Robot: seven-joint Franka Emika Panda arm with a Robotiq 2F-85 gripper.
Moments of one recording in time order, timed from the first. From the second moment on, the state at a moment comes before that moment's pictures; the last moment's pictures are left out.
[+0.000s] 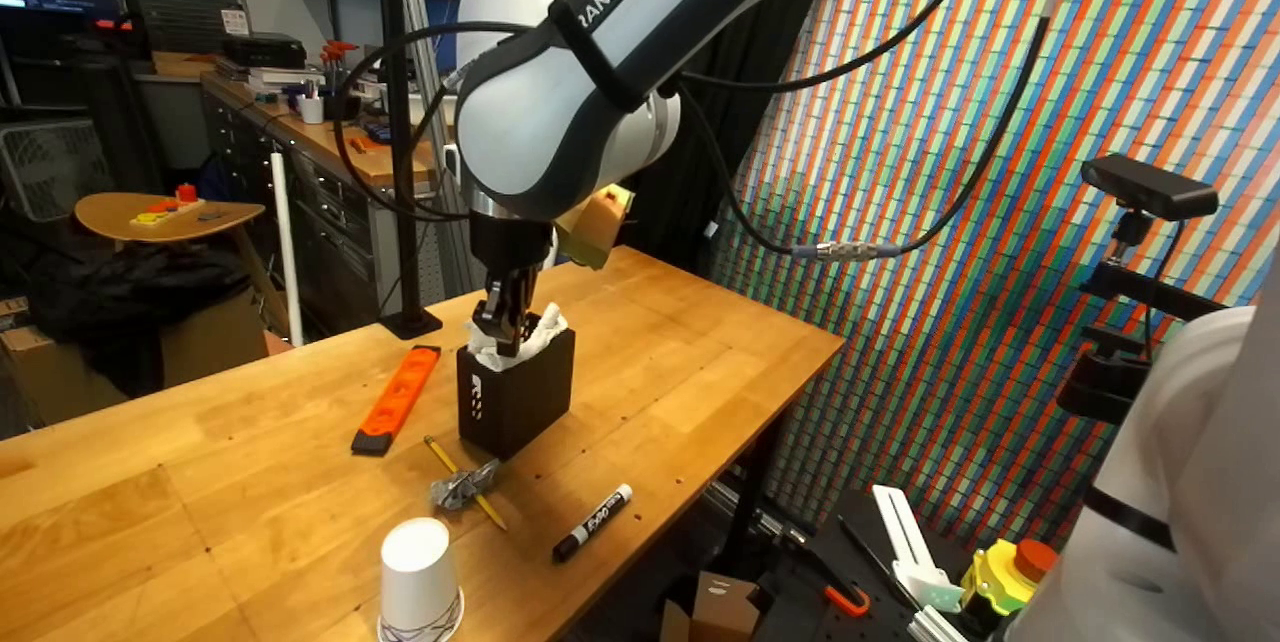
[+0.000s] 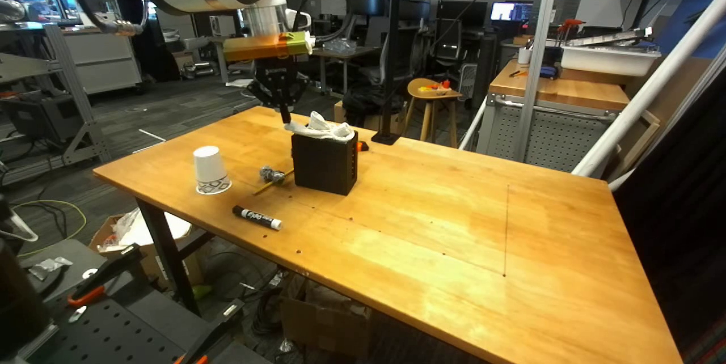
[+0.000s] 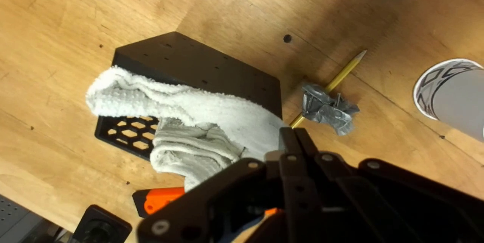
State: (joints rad) arm 0.05 0.06 0.09 -2.33 -0.17 2.48 -0.35
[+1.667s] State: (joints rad) arm 0.06 0.08 0.09 -2.38 -0.16 2.54 -0.36
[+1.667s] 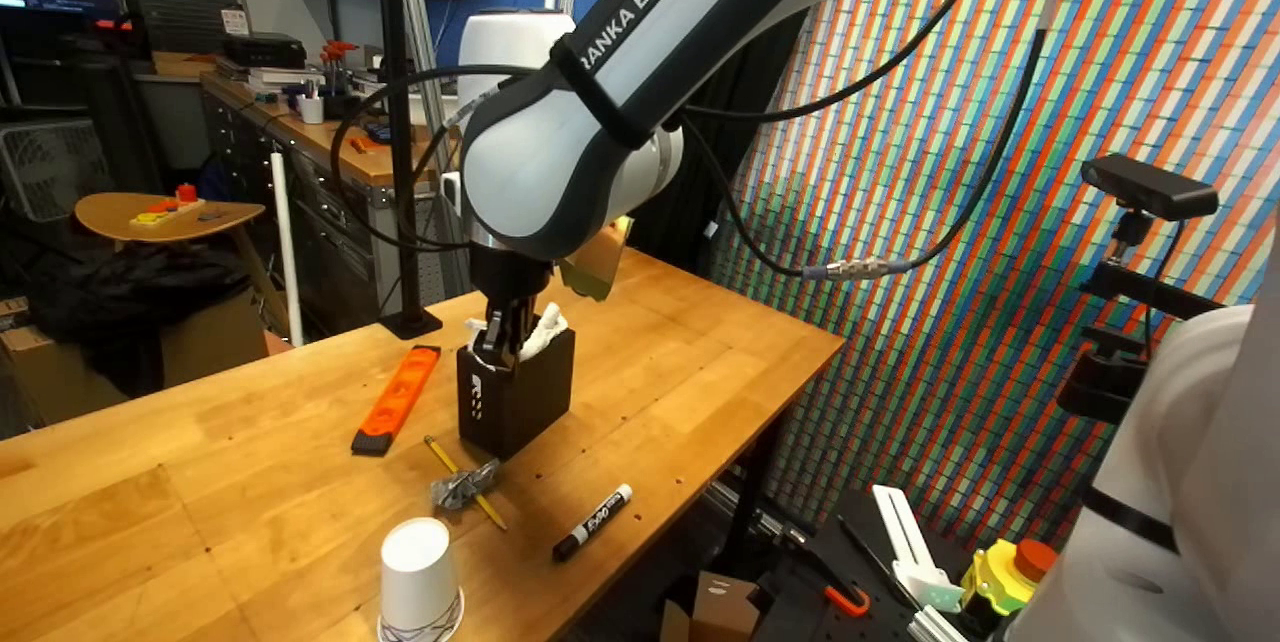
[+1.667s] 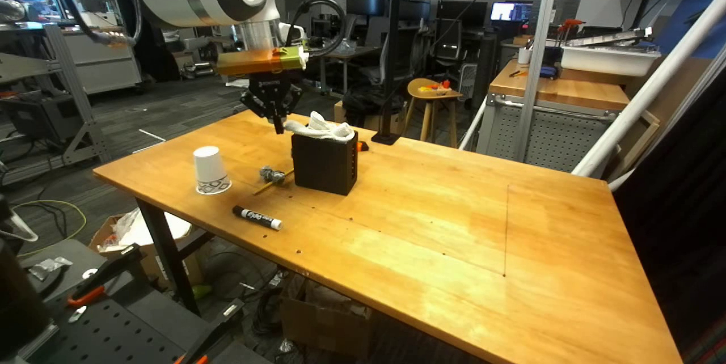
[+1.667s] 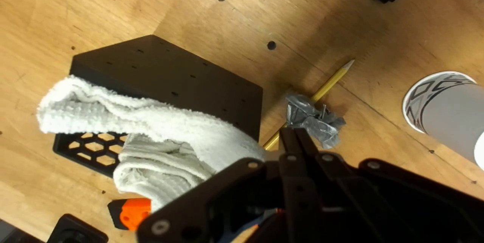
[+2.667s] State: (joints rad) arm 0.06 0.08 0.06 -2.33 -0.21 2.62 -0.38
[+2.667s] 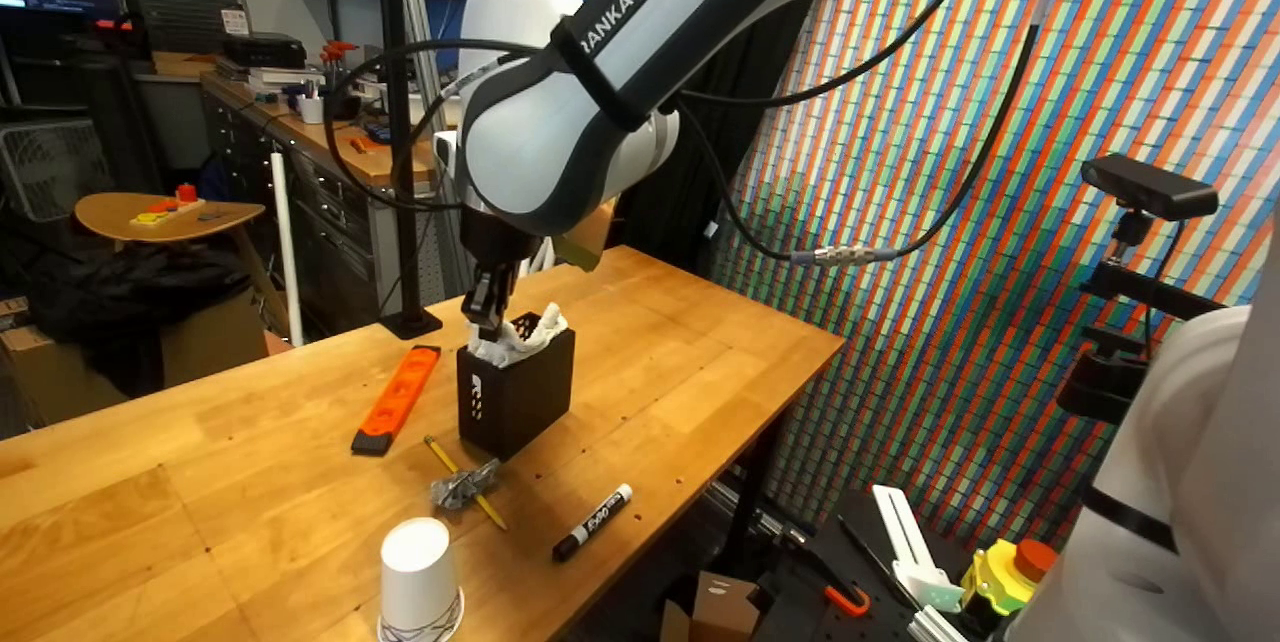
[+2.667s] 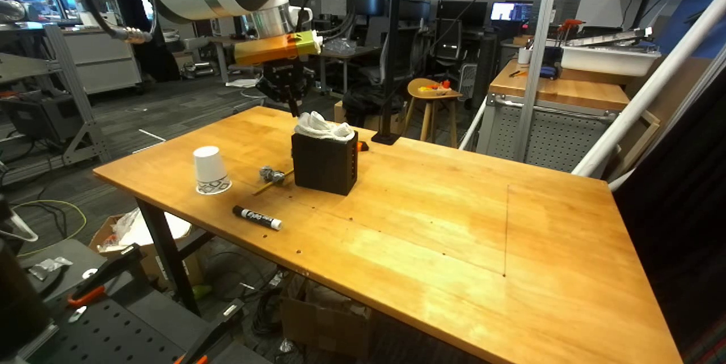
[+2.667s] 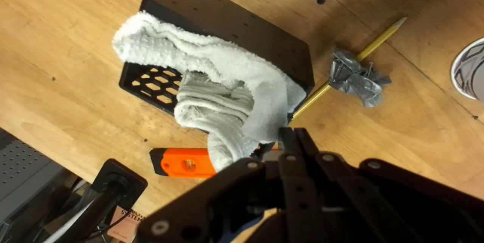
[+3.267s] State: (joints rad) arm 0.05 0.09 0.04 -2.33 -0.24 2.62 -0.38
